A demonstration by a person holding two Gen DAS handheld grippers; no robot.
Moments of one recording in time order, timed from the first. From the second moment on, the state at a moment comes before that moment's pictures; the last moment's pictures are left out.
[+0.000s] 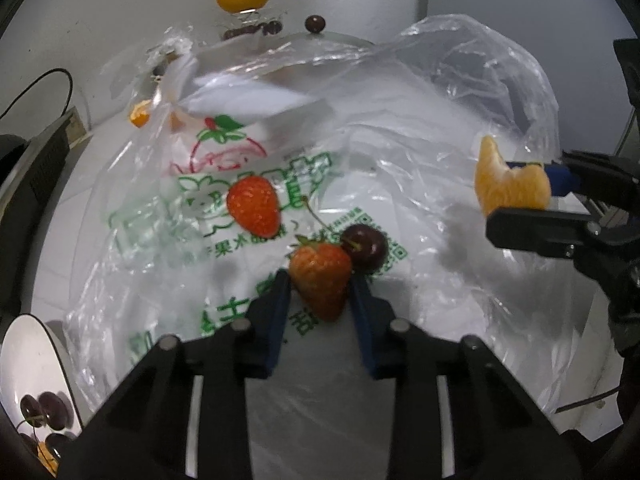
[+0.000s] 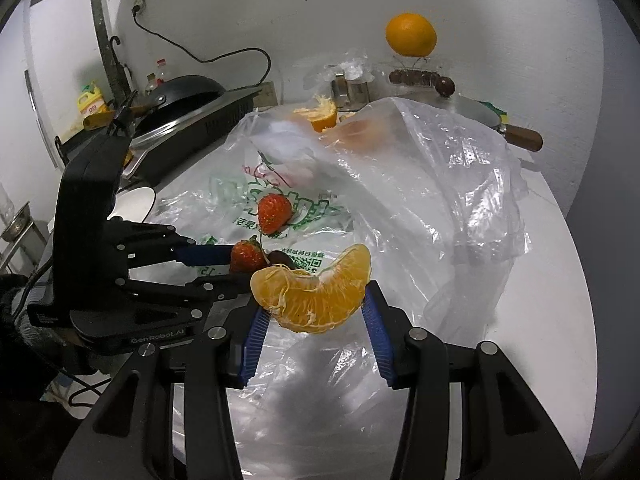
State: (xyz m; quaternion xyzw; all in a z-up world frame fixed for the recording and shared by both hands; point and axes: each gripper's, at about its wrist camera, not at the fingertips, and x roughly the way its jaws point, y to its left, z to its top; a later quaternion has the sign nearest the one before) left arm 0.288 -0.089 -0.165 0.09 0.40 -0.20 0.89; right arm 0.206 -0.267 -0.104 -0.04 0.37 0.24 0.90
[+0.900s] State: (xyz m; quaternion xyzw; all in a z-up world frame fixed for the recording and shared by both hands) left arm 0.215 -0.012 -0.104 0.04 0.34 -0.17 0.92; right arm 0.184 -0.193 -0.083 -0.07 0.35 0.27 0.89
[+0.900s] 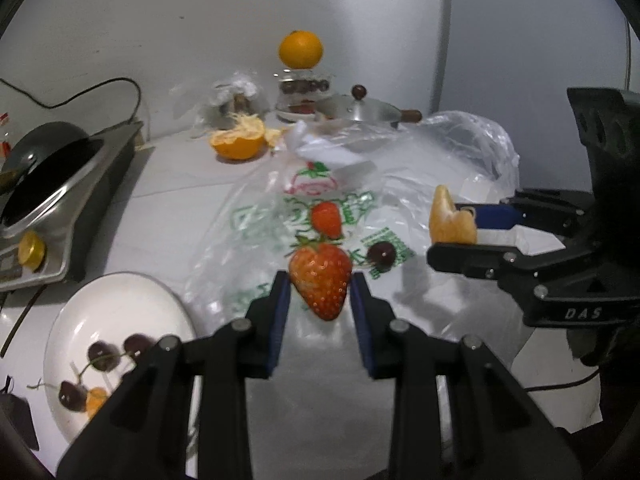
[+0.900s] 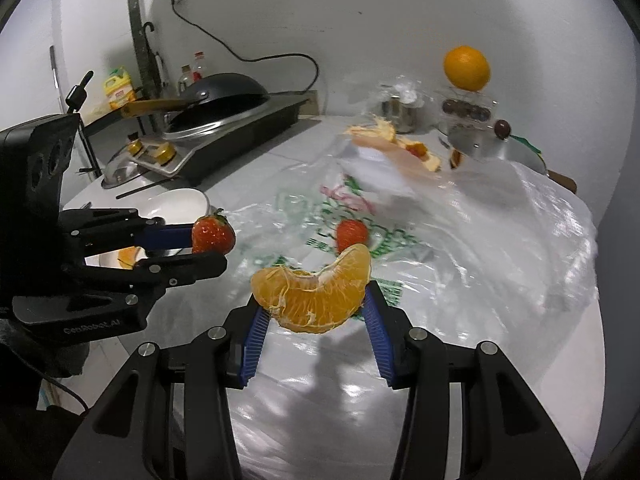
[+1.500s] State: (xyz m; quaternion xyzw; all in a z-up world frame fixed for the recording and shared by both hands) left arm 0.181 0.088 -0.096 0.00 0.32 -0.10 0.94; right arm 0.173 -0.106 -0.083 -0.11 0.35 0.32 0.87
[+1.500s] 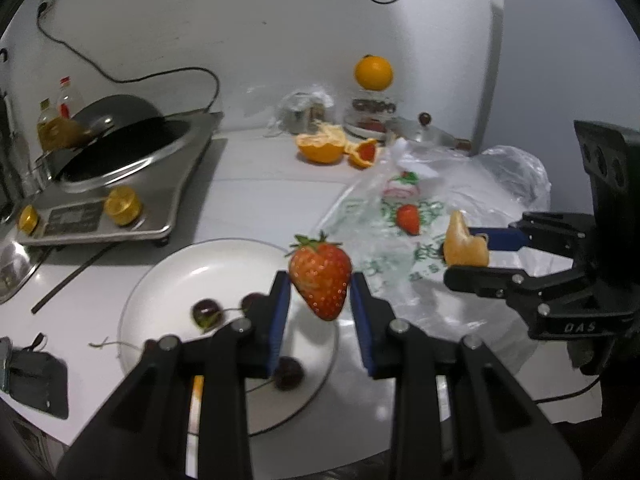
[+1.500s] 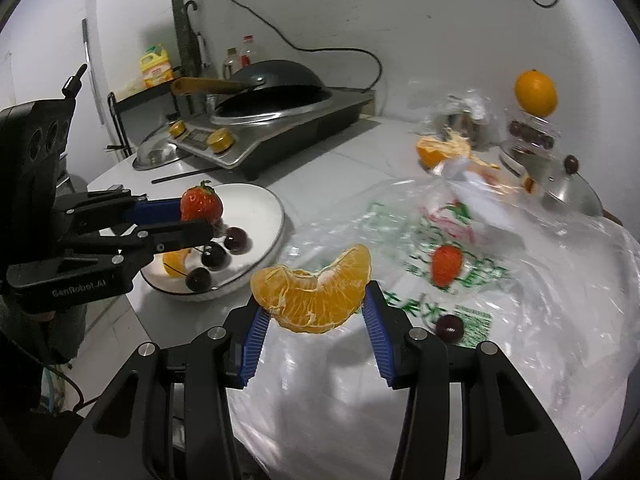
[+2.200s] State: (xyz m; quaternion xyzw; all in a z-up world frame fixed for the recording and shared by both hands) left arm 0.194 0.187 -0.124 -0.03 0.33 -0.05 0.94; right arm 0.200 -0.014 -0.105 -0.11 0.37 0.36 0.85
